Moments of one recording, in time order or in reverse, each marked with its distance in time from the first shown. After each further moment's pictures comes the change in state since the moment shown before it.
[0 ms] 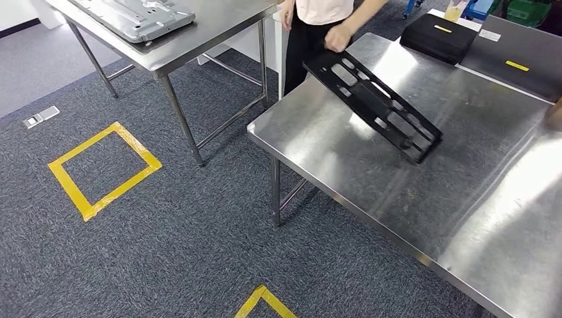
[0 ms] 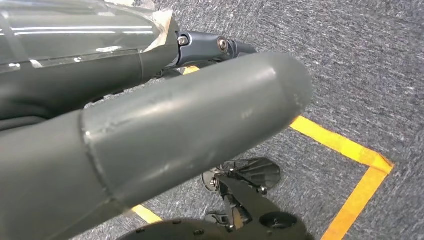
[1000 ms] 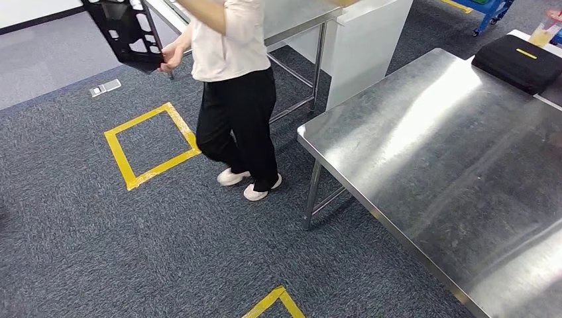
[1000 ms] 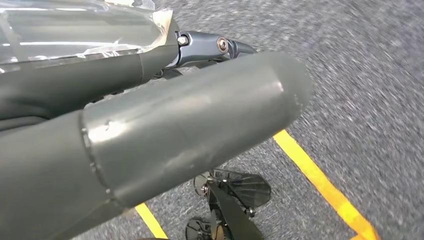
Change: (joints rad) left arm 0.007 -0.006 0.078 0.001 0.107 0.057 -0.010; right arm 0.002 0.009 0.122 0.002 0.014 0.024 0.003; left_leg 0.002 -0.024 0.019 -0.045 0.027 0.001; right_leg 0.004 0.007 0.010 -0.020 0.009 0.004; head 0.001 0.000
